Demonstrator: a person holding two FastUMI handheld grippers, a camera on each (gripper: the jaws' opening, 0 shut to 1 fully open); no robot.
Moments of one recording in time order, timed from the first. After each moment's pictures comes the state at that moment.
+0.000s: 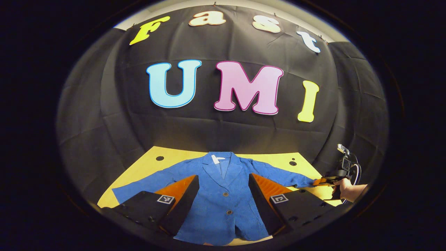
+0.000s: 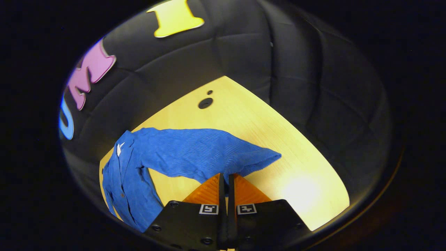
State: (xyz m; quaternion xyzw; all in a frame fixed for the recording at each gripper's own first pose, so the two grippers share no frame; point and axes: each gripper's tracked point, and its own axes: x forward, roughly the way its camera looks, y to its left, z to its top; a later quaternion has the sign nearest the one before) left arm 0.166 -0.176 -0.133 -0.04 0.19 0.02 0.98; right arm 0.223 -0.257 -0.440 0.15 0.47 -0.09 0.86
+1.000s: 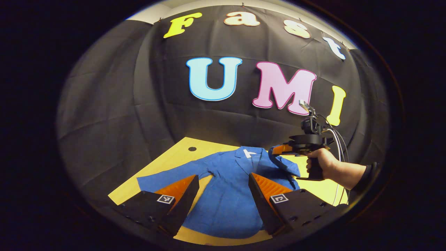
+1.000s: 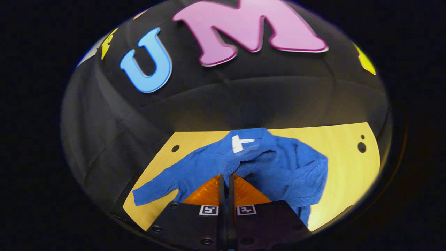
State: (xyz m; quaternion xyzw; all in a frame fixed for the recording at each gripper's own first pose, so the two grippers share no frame) left arm 0.106 -0.069 -0.154 -0.07 0.20 0.13 0.97; right arm 0.289 0.189 -0.358 0.11 0.43 0.27 0.86
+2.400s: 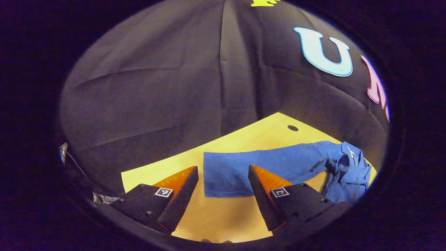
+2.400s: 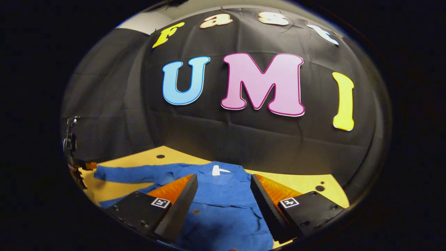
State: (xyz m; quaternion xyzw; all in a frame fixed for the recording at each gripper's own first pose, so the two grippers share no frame) left arm 0.088 0.222 -0.395 -0.16 0.28 0.39 0.86; right arm 0.215 0.064 -0.288 -0.07 0.14 0.22 0.96
